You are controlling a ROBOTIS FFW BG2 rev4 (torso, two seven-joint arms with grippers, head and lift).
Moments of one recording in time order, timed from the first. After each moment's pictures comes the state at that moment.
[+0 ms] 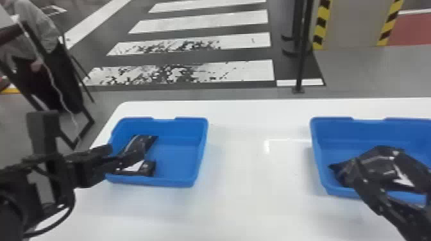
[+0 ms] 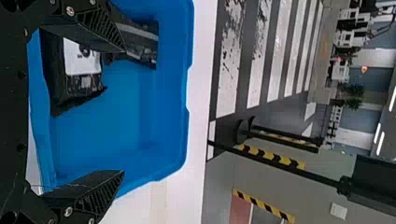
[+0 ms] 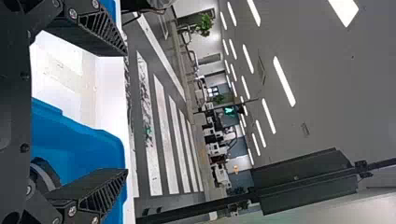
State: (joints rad) left arm 0.24 0.25 0.54 -2.38 0.30 1.22 -0.48; right arm 0.61 -0.07 -0.07 -2.21 -0.34 0.10 0.39
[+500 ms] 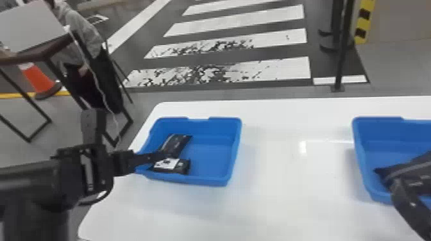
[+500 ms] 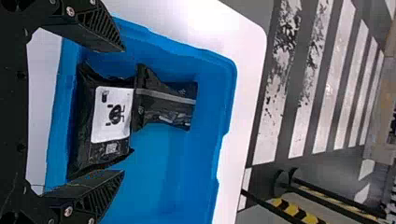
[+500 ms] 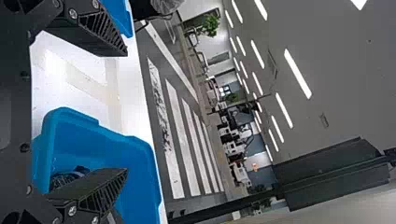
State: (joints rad) left arm 0.05 0.29 0.51 -2.21 0.11 1.47 -0.48; right arm 0.65 -0.06 -0.06 -2.21 -0.38 0.14 0.40
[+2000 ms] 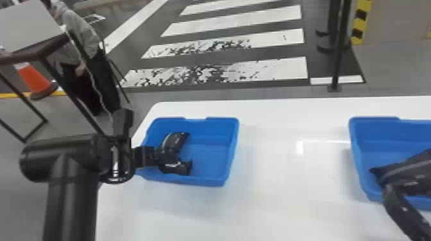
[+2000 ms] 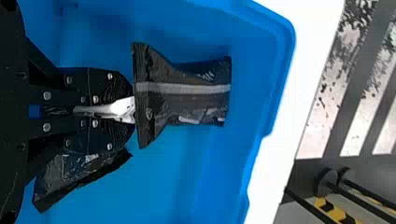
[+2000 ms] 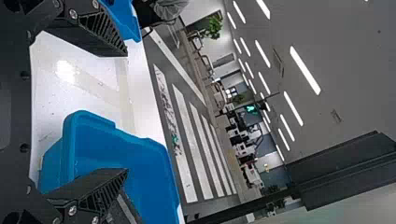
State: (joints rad) left arm -0.15 0.33 0.37 -1.84 0.10 1.48 -0.51; right arm 0.65 -0.06 -0.06 -2.18 -0.42 0.17 0.42
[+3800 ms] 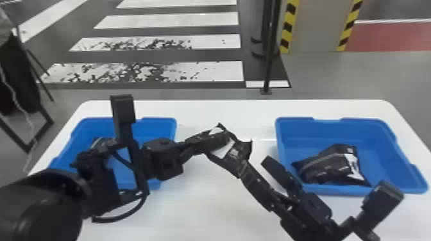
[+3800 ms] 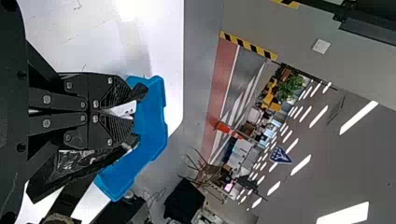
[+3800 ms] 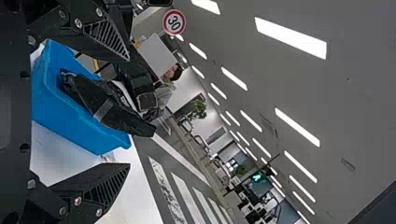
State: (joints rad) left arm 0.12 0.22 0.05 -2.24 0.62 1.00 -0.48; right arm 0.48 -0.08 0.16 -2.08 -0.64 0.23 0.51
